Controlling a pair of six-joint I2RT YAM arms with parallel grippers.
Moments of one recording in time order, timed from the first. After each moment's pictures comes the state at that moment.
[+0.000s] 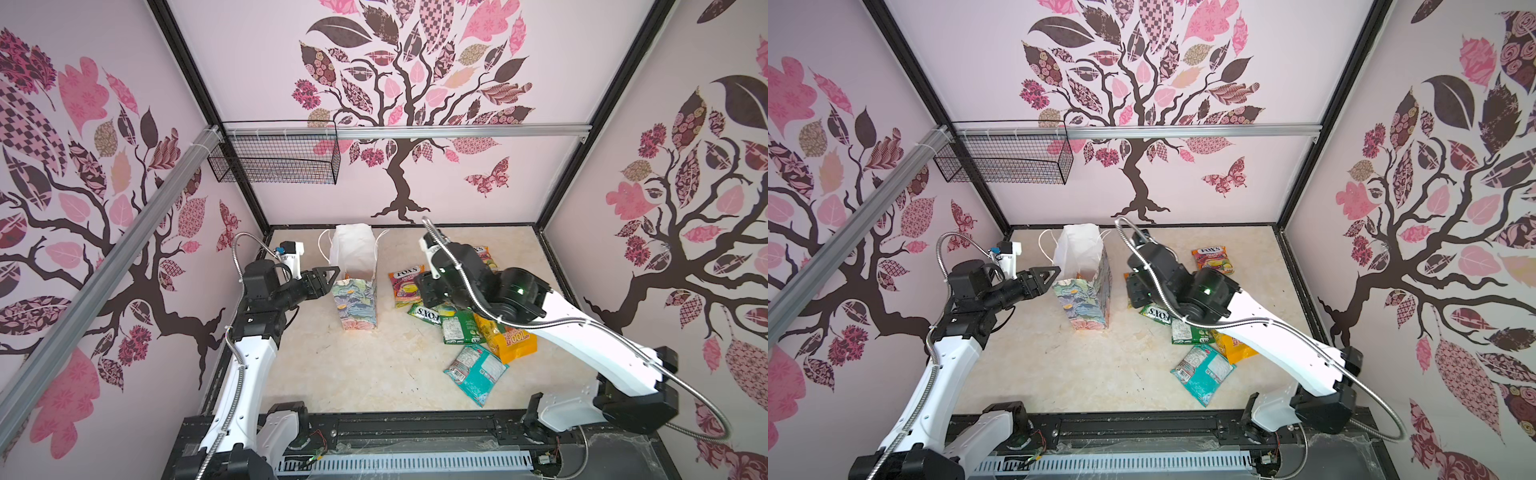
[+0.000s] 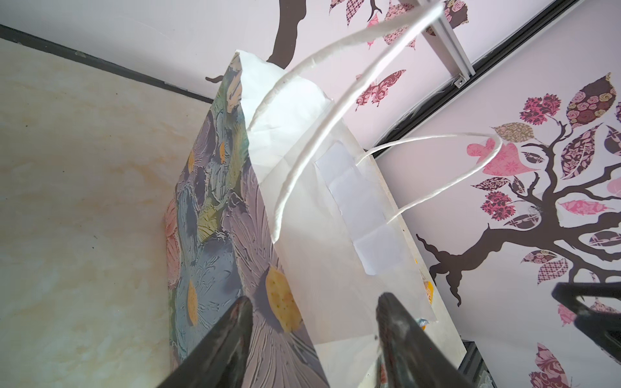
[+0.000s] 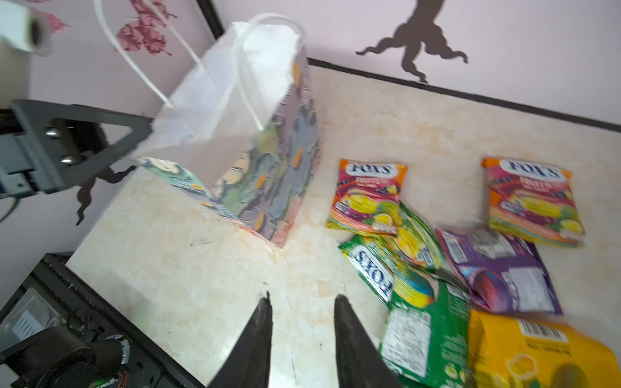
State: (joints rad) left arm 0.08 0.99 0.86 -0.27 0.70 -0.41; right arm 0.97 1.34 1.58 -0.94 0.34 0.50
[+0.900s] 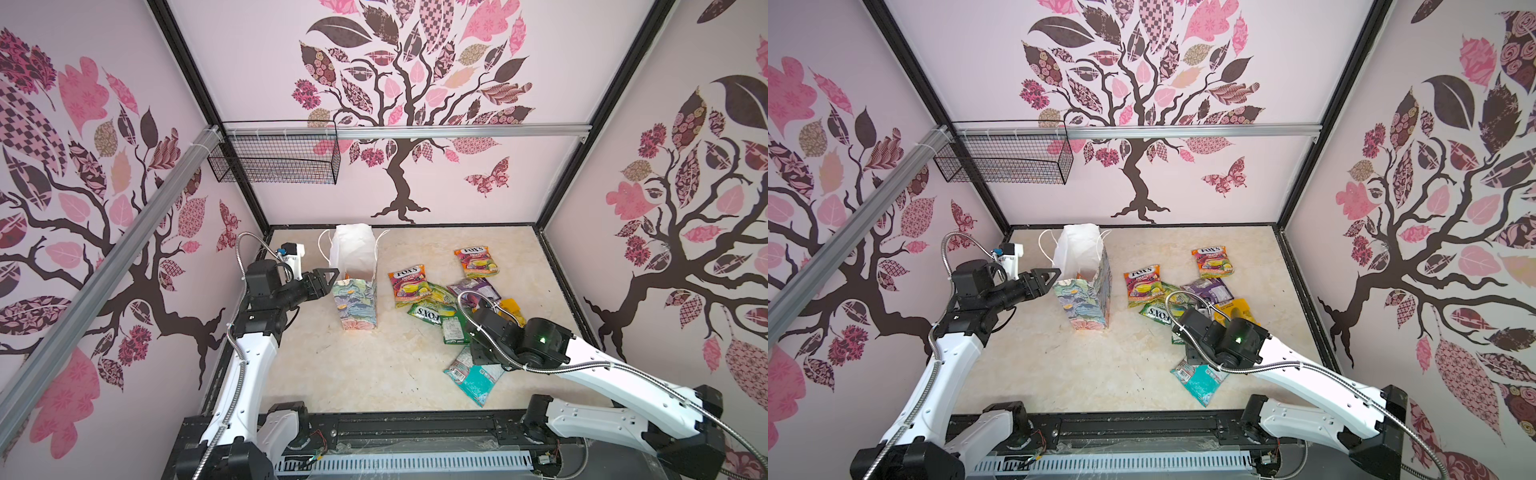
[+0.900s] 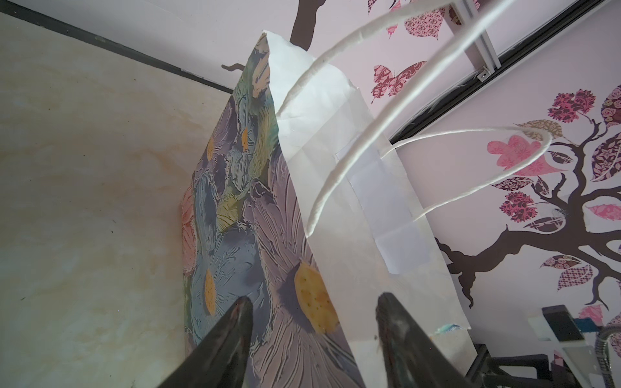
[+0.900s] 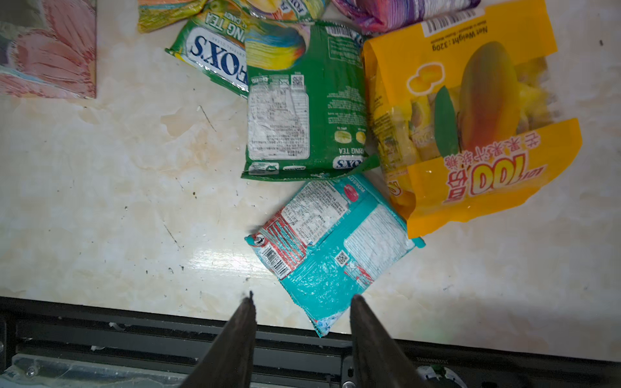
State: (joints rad) left arm 0.08 1.01 0.86 -0.30 0.68 -0.39; right arm 0.97 1.00 0.95 -1.16 0.30 0.89
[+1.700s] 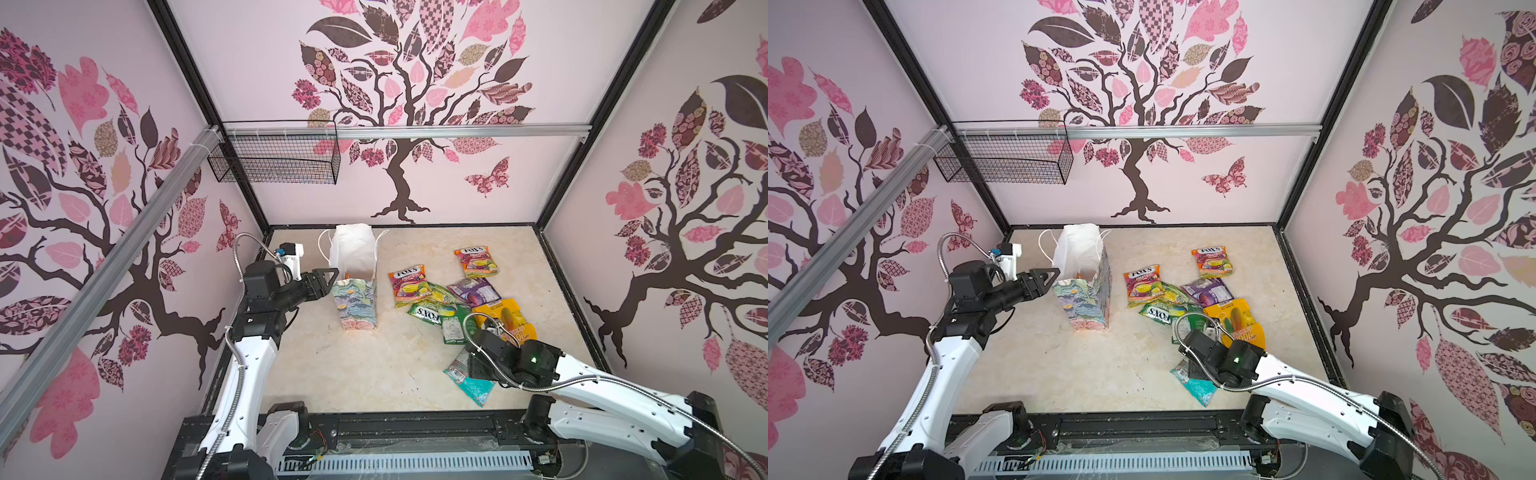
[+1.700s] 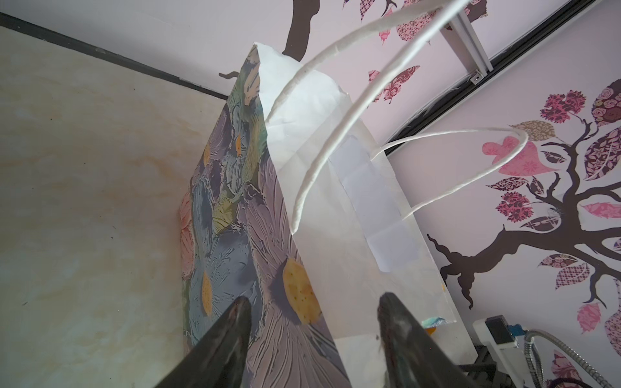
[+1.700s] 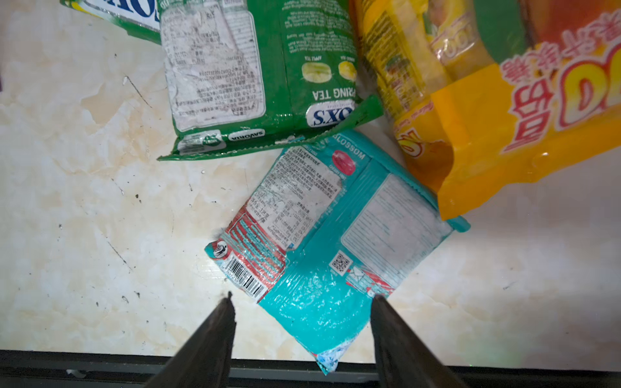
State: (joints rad) left arm 0.08 0.98 0.86 -0.30 0.67 -0.39; right arm 0.97 0.89 0.64 -0.96 0.27 1.04
